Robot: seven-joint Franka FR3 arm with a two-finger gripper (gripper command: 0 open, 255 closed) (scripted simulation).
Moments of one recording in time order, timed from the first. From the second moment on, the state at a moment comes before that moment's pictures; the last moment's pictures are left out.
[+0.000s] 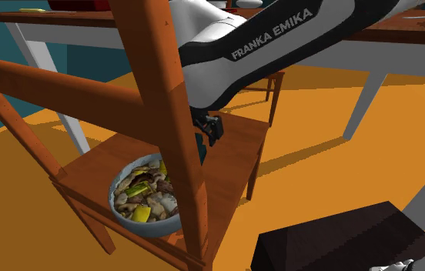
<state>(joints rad) -0.02 0.11 -0.75 -2.03 -0.18 2.16 -1.48</state>
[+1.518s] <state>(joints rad) -0.04 0.17 -0.75 -2.06 -0.13 2.24 -1.51</state>
